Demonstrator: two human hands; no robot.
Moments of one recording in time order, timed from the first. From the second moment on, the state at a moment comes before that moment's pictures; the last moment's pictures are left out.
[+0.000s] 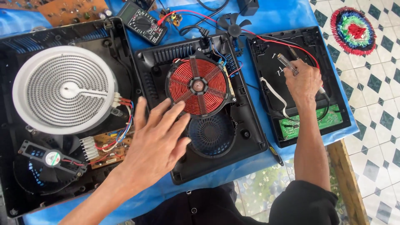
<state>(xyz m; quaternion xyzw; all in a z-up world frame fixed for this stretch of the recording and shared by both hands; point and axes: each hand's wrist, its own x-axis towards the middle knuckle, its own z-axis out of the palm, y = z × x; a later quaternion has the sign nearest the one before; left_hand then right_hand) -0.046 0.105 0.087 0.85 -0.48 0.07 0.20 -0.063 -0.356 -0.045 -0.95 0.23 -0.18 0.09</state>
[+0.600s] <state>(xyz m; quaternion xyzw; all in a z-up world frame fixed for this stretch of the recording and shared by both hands) -0.111 0.188 0.057 0.89 -0.27 0.15 0.35 -0.067 -0.394 -0.105 -0.94 0.28 -0.17 0.09</state>
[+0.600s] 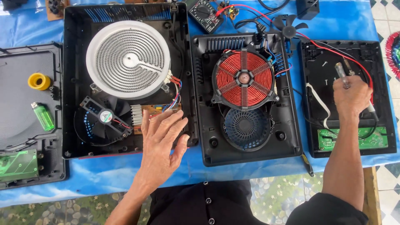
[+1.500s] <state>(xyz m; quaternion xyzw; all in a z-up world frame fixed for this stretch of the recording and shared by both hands) -0.013 0.139 0.040 0.88 -0.37 0.24 0.15 -0.027 -0.073 0.056 -0.92 -0.10 -0.14 0.35</state>
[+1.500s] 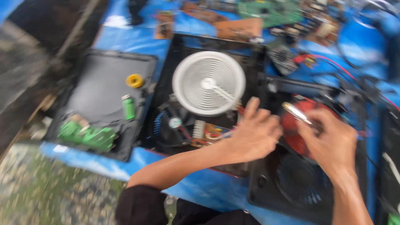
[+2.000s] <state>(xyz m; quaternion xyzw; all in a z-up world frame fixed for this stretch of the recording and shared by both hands) 0.001 0.121 -0.035 0.89 -0.32 0.27 0.17 -0.019 -0.101 -0.051 -0.89 -0.10 -0.16 0.42</state>
